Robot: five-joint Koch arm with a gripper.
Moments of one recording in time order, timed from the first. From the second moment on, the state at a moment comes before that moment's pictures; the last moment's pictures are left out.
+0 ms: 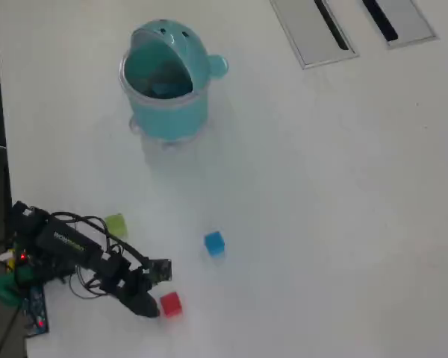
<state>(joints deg) 45.4 95.7 107.5 50.4 -128.1</state>
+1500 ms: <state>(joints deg) 43.9 77.3 98.5 46.8 -127.0</state>
